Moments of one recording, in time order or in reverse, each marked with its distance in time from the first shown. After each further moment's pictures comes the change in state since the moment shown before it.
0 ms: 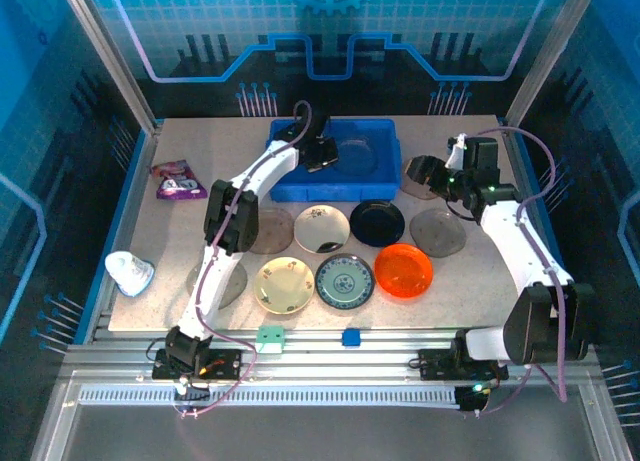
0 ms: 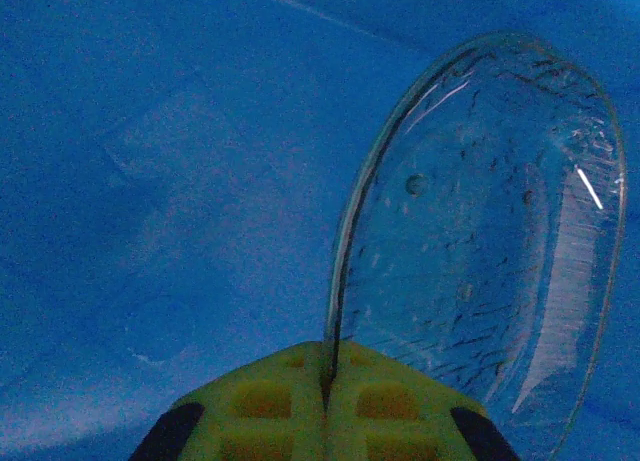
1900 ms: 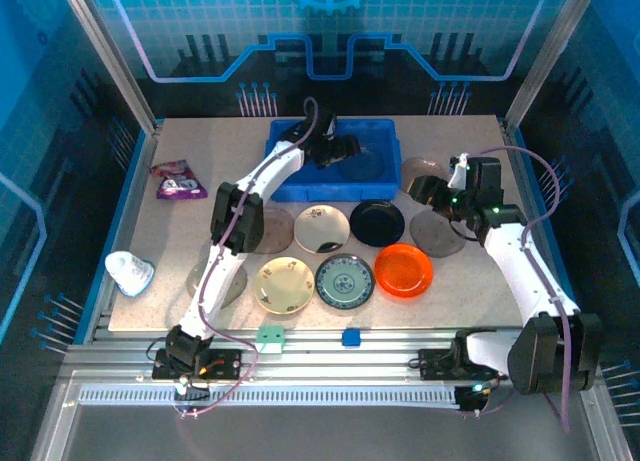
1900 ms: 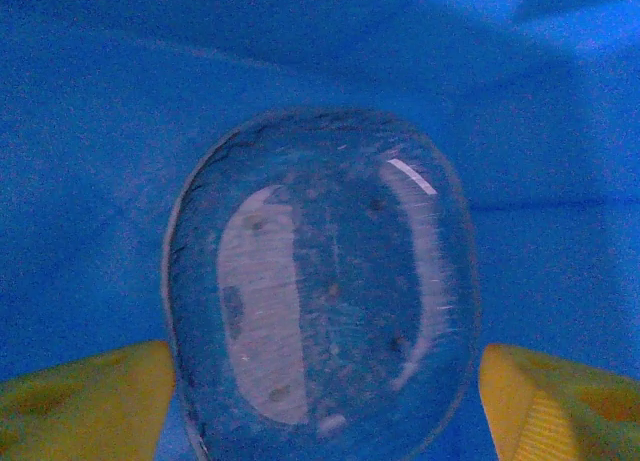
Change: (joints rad) left arm -0.018 0.041 0.106 0.056 0.082 0.066; right arm 0.000 -0.156 -0.137 -0.056 0.008 -0.023
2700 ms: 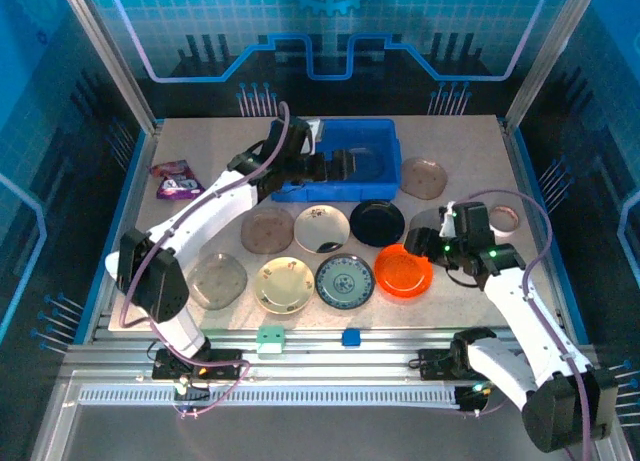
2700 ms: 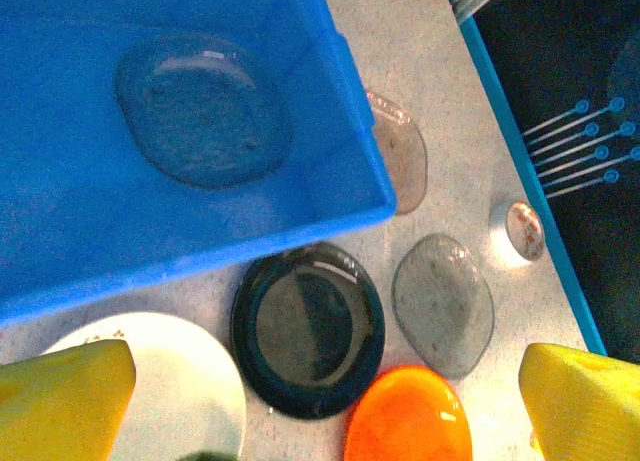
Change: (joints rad) left arm -0.122 -0.916 -0.918 0.153 -0.060 0.125; right arm 0.149 -0.279 -0.261 -0.235 0.100 0.015
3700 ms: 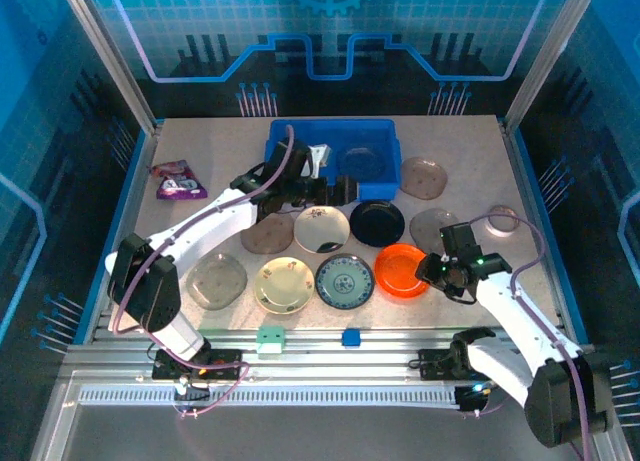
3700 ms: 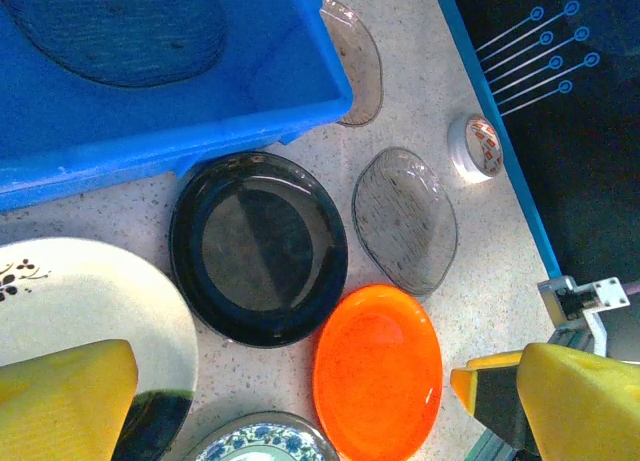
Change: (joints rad) left arm -0.033 -0.042 -0.180 0.119 0.140 -0.003; right arm 0.014 0.041 -0.145 -0.069 0.203 0.141
